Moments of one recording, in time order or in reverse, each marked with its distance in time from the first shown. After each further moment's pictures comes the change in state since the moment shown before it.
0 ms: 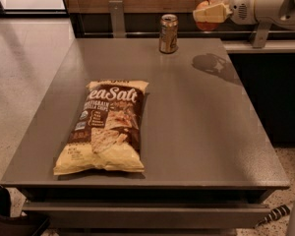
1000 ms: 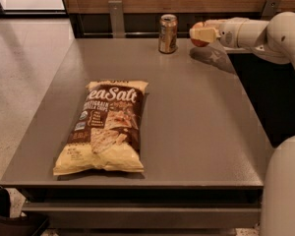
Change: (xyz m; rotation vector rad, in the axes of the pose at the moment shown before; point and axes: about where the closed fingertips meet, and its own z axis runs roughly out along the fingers) arm 0.080 -0.048 0.067 0.019 -0.106 0.122
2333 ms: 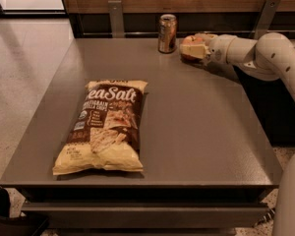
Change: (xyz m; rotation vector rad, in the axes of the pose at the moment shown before) arm 0.044 0.045 0.020 -0.093 -0.015 -0.021
